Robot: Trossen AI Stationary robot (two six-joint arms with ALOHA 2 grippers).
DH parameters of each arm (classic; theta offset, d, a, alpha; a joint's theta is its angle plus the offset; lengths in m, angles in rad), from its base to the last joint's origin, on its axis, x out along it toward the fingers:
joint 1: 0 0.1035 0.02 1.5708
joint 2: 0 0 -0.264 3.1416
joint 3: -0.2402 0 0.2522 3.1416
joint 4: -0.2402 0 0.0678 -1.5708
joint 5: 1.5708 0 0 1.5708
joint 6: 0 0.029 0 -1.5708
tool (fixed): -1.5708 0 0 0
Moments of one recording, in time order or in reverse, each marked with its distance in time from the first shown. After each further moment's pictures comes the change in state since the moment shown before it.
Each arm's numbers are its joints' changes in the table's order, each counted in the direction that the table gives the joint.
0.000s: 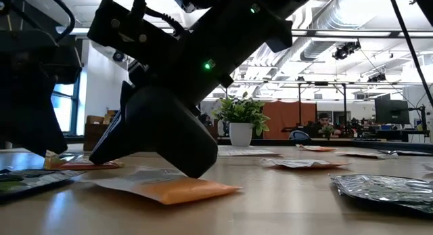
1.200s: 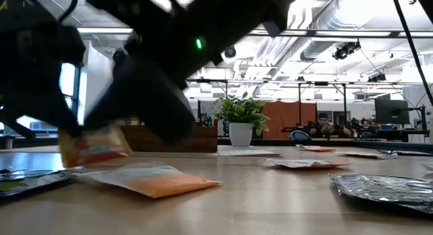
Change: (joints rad) left arm 0.000 0.056 -0.010 -0.007 0.098 0.118; right arm 0.001 0.037 0.002 0.086 -0.087 -0.086
